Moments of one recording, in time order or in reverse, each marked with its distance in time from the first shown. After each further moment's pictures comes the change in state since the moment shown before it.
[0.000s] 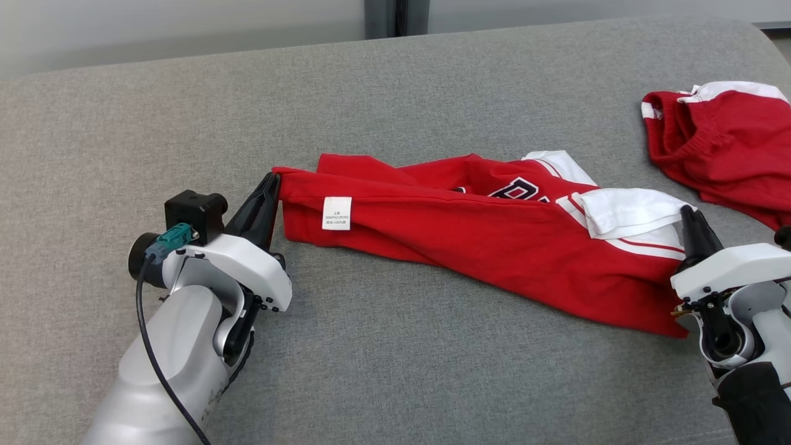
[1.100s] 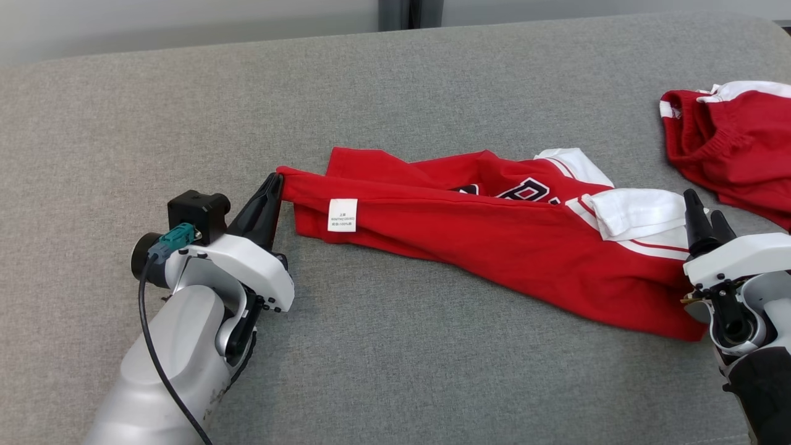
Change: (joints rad) left arm -0.002 -0.002 -0.011 0.003 -0.009 0.003 -0.001; right arm -0.063 -0.051 0.100 0.079 0.167 0.000 -0.037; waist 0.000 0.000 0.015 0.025
